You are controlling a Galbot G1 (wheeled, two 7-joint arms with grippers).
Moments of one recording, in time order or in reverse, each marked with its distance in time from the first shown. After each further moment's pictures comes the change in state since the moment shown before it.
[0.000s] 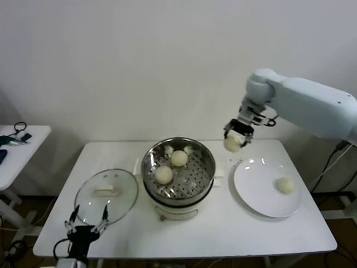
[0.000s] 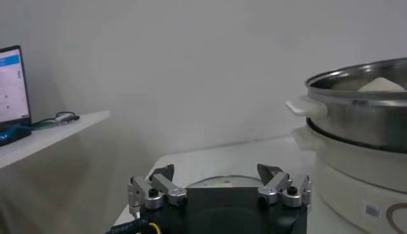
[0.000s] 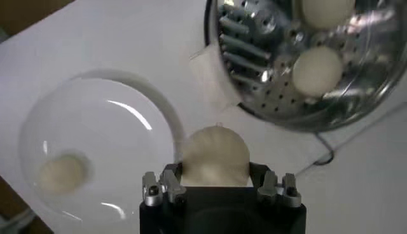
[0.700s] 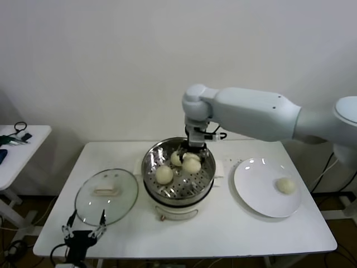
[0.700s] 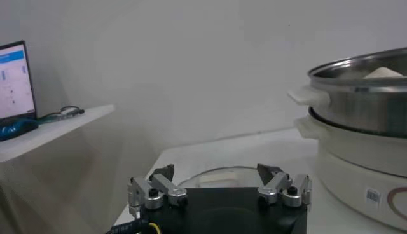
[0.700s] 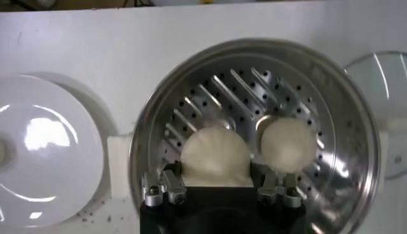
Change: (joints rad) left arm 0.029 0.006 -0.010 0.008 -0.005 -0.017 0.000; right arm -0.039 0.221 -0.059 0.139 -0.024 0.062 -0.005
